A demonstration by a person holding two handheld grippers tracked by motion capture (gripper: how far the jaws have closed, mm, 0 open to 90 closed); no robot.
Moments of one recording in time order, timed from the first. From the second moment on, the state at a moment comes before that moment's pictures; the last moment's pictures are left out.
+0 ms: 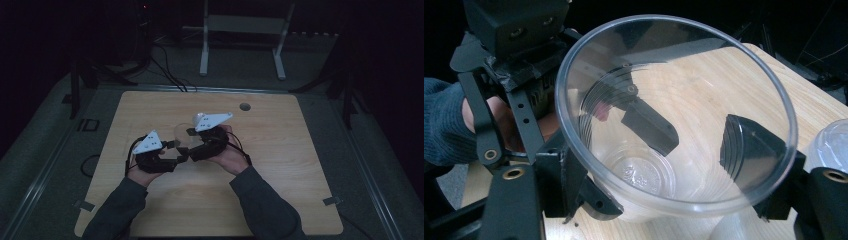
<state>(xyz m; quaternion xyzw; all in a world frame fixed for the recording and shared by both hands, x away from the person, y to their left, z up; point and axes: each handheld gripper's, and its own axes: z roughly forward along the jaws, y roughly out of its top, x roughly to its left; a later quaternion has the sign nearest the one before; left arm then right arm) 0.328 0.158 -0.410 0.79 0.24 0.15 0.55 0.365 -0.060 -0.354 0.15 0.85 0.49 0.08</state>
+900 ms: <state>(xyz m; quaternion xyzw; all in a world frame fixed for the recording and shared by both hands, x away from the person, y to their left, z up) 0.328 0.163 -0.409 0.76 0.25 0.16 0.58 0.366 -0.066 -0.363 0.19 0.77 0.61 0.04</state>
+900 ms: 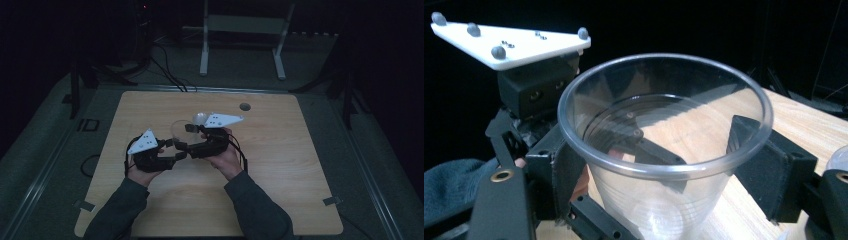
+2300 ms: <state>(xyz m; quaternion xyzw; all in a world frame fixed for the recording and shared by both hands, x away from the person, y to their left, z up) 0.327 0.175 -0.405 0.75 0.26 0.17 0.58 0.363 -0.084 -0.363 0.19 0.79 0.58 0.10</state>
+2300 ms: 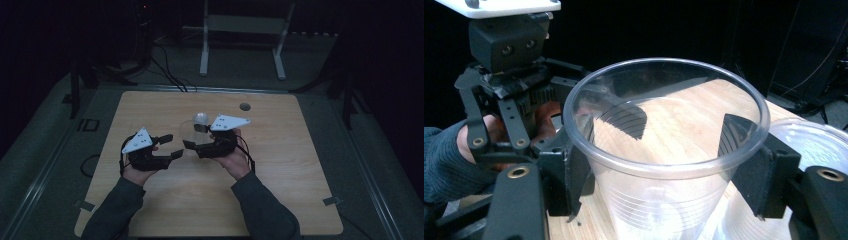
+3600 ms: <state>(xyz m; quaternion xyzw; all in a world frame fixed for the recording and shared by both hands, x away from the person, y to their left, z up) 0.330 0.175 -0.407 0.75 0.26 0.17 0.58 0.361 -0.113 -0.373 0.21 0.79 0.56 0.12</state>
